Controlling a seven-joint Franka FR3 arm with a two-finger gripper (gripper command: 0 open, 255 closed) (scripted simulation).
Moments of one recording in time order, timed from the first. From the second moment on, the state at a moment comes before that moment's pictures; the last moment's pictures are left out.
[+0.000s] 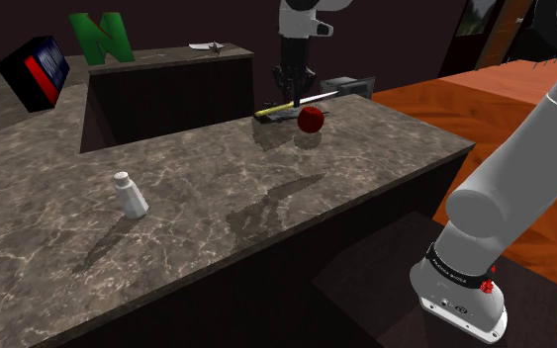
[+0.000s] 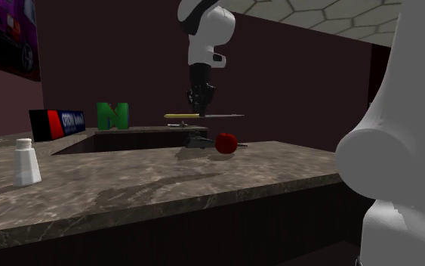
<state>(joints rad) -0.30 -0.11 0.37 -1.85 0.10 1.72 1.50</state>
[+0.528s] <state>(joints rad) -0.26 -0.07 0.42 -1.75 0.09 1.67 1.58</state>
